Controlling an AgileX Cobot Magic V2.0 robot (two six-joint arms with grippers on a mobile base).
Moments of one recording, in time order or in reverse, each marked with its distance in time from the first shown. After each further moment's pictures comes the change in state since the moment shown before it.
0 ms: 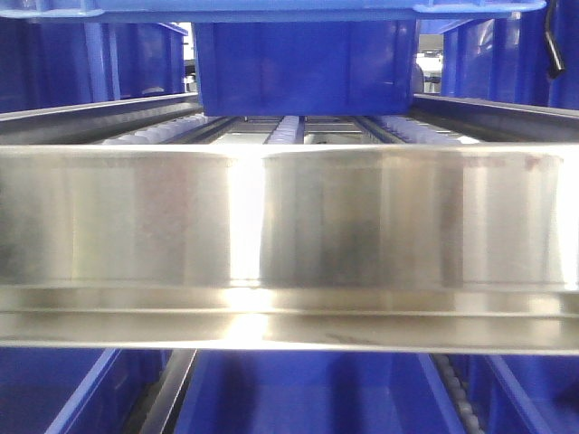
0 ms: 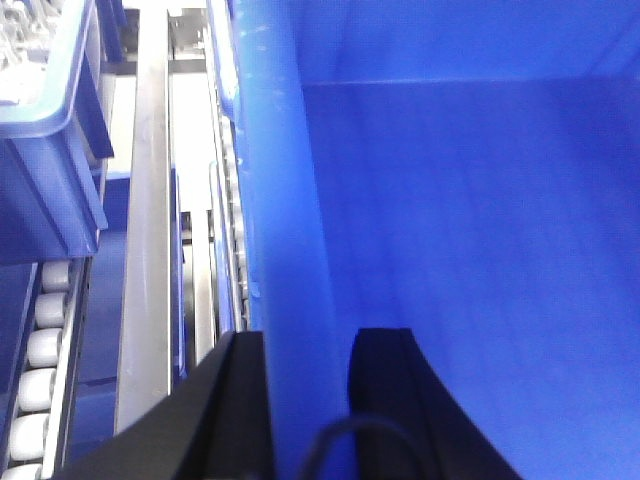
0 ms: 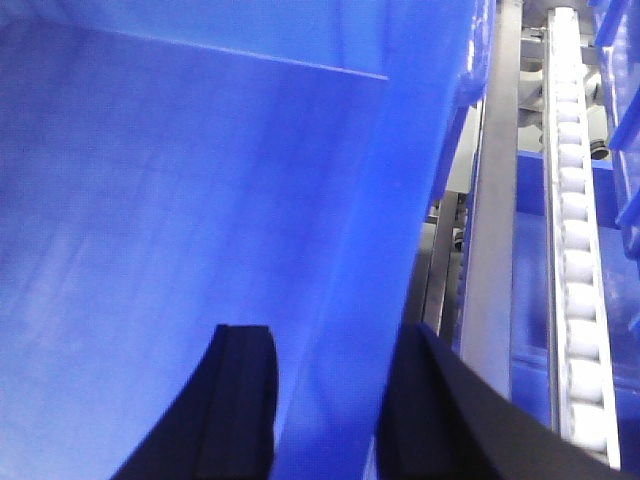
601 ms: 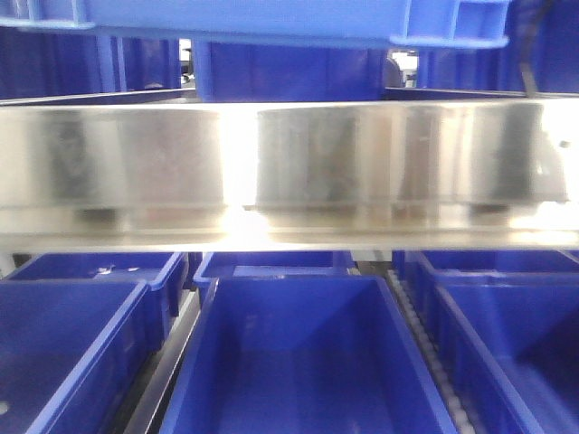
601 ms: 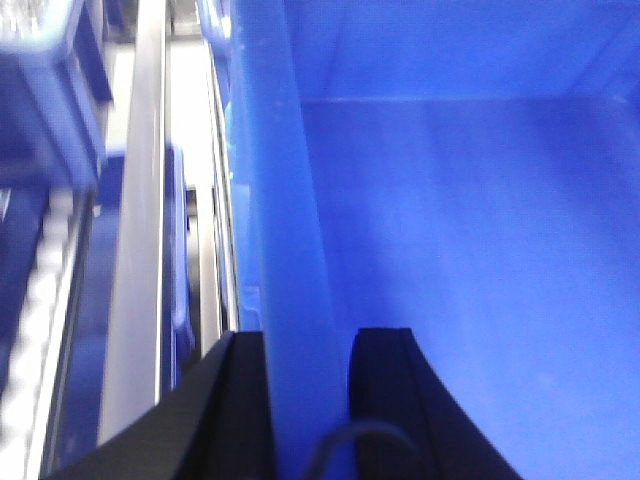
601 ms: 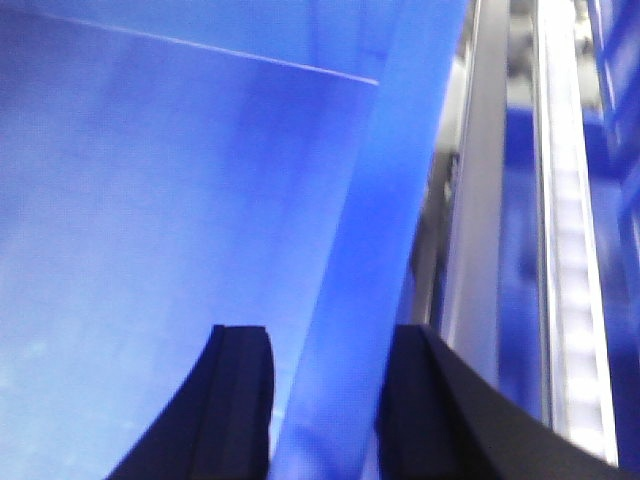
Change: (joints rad) left arm 0.000 0.023 0.000 0.029 -0.017 0.000; right arm -0.002 0.083 0.000 -0.003 -0.041 -0.008
